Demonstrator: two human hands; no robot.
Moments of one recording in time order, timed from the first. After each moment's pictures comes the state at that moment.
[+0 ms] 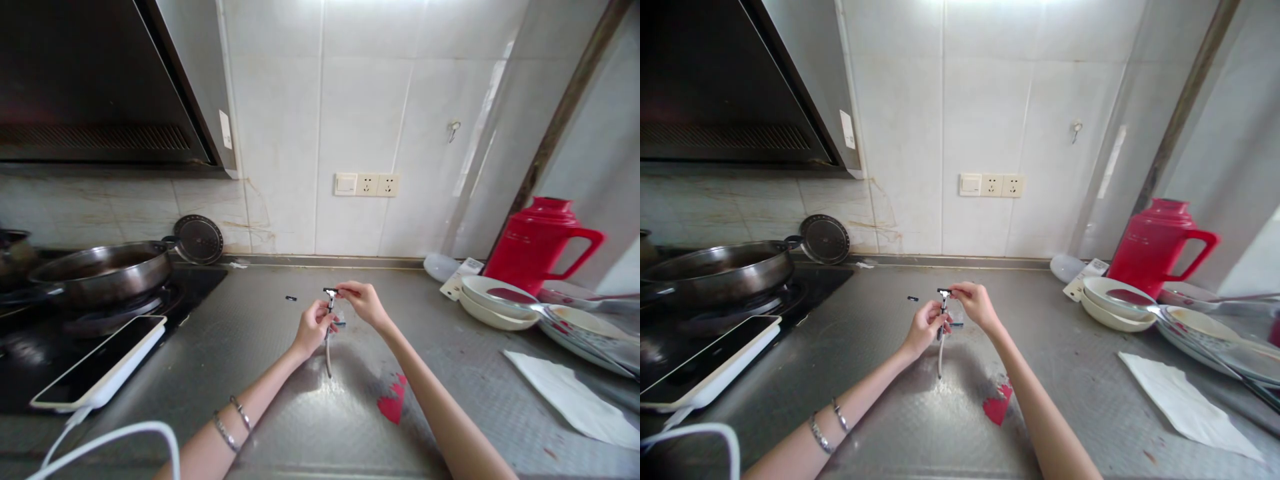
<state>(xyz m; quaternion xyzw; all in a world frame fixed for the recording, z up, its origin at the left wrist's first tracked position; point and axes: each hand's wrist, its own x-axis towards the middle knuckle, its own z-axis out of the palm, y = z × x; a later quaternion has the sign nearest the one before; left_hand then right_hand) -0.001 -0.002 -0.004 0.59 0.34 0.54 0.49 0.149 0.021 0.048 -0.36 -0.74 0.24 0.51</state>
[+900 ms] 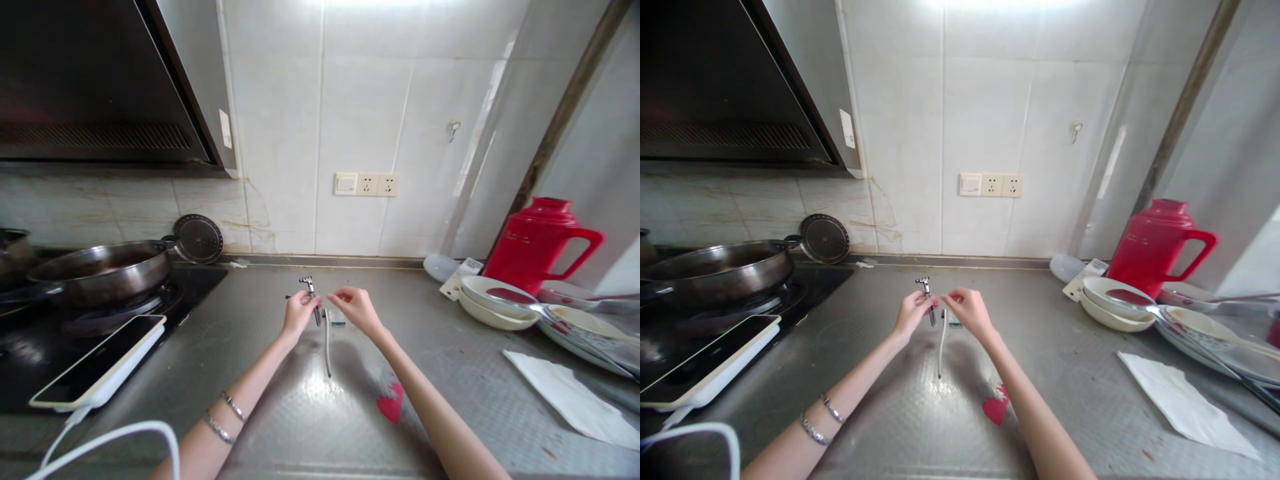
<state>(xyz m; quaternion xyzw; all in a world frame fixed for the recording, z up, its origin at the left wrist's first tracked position) -0.023 0.027 0.009 0.50 0.41 0.59 0.48 0.133 0.009 0.042 -0.49 -0.74 0.10 0.44</state>
